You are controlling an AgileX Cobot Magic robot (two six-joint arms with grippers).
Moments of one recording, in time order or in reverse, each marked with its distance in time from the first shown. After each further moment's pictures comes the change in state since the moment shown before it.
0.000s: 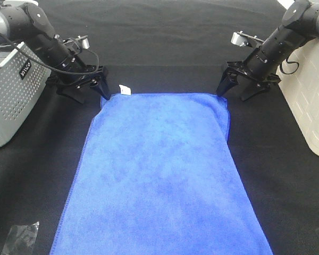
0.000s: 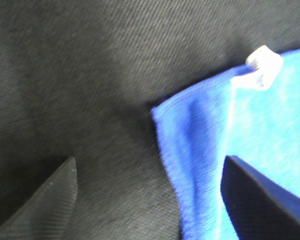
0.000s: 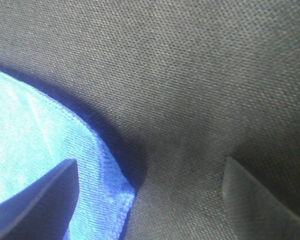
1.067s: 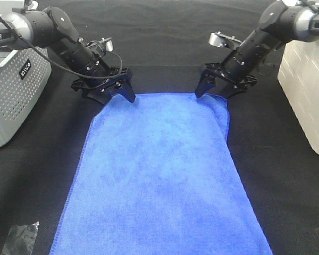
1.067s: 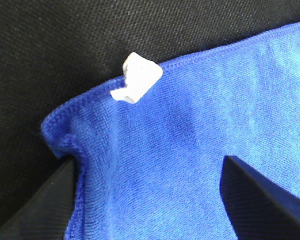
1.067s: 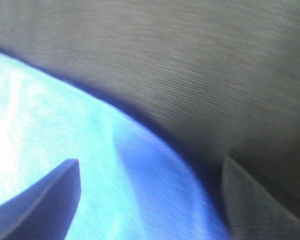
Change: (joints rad) left arm -0.092 0.017 -0.005 -0.076 -0.022 0.003; right arm 0.108 0.012 0.015 0.032 -0.054 -0.001
